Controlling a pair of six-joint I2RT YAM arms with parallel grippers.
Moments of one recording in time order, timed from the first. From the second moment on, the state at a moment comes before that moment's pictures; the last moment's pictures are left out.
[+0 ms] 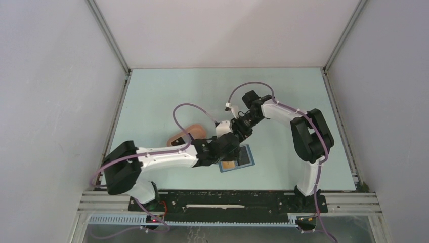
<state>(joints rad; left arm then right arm) -1.14 1.55 0.98 -0.32 -0.35 -1.02 0.49 1.93 1.33 -0.80 -0.81 -0.27</state>
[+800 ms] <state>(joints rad) -1.01 0.86 0.34 0.31 -0.28 -0.68 0.51 1.84 1.33 -0.87 -0.86 -0.46</state>
